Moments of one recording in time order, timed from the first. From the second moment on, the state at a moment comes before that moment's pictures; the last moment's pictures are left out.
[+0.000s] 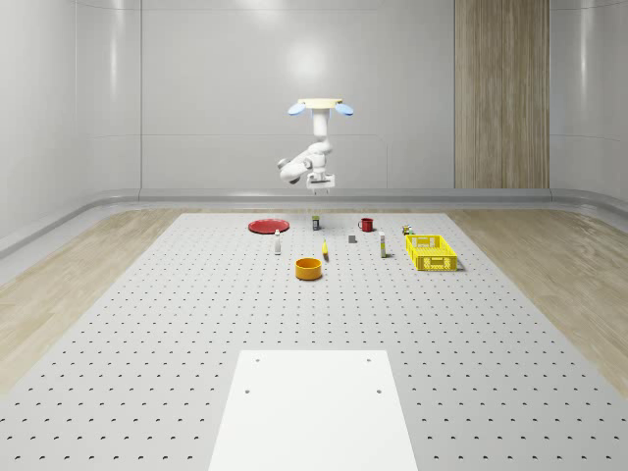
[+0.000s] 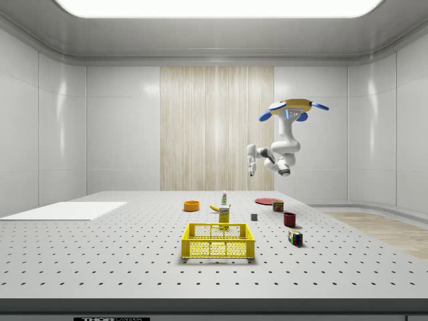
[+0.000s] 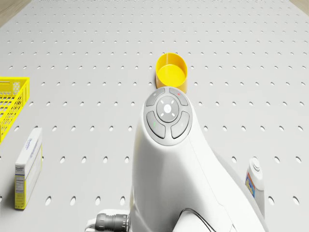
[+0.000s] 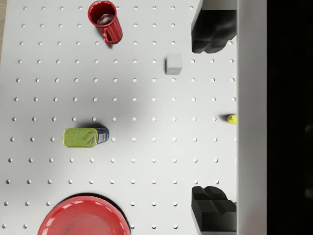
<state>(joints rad) -0.99 -1.03 1.23 -2.90 -1.98 1.17 1.53</state>
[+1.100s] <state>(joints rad) -1.07 -1.16 1.29 -2.89 -1.94 1.24 1.60</state>
